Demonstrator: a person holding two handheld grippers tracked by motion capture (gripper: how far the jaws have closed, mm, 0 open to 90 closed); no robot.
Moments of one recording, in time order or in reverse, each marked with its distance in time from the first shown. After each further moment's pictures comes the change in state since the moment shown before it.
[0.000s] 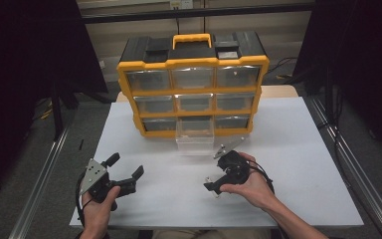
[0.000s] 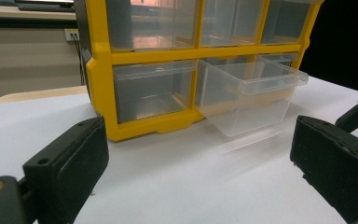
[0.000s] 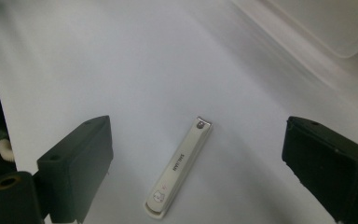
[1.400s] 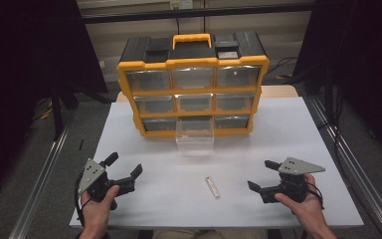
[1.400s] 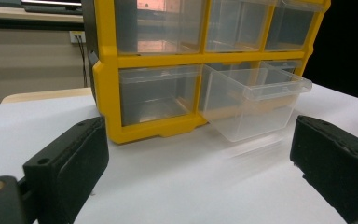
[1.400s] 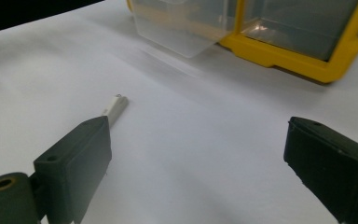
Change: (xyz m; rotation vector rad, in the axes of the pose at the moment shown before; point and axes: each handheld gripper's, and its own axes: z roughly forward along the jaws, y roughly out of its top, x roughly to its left) left arm 0.003 0.000 -0.001 -0.008 0.003 -0.014; right arm -0.023 -0.113 -0.080 -0.462 -0.209 0.065
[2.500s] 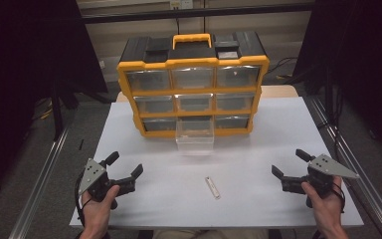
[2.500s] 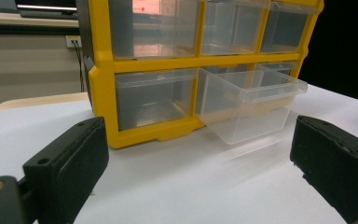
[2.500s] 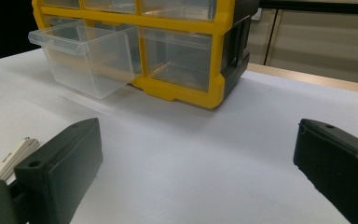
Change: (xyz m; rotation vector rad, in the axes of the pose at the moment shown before) left arm -0.001 0.000 0.001 -0.023 -0.012 0.000; right arm -0.038 -0.014 -0.037 -0.200 -0.272 0.038
